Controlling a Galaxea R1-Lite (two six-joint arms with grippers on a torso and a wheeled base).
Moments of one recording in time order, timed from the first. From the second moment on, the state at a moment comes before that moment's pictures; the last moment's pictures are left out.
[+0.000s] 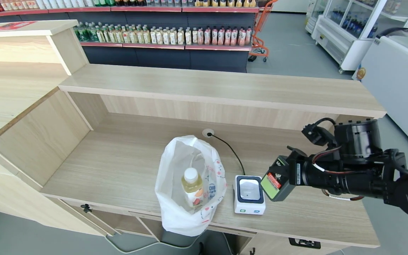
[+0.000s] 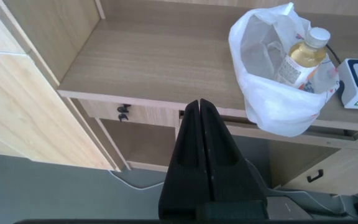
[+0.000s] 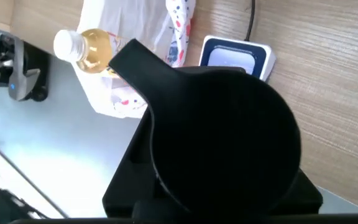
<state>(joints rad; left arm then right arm) 0.00 0.00 0.00 0.00 -0.03 0.01 0.39 1.69 -0.73 -0.45 0.17 0.29</state>
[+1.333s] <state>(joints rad) 0.00 0.00 0.00 0.00 -0.03 0.01 0.45 1.98 -0.77 -0.68 0.10 0.29</state>
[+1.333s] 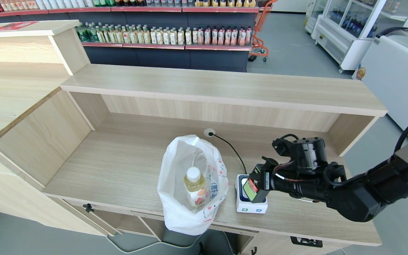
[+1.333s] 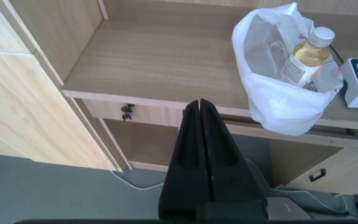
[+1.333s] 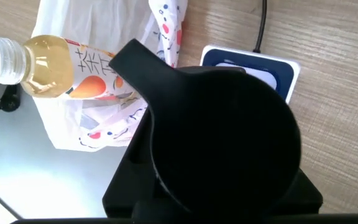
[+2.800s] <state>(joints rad) 0.00 0.00 0.00 0.00 -0.03 0.01 0.45 2.14 -0.87 -0.78 0.11 0.28</state>
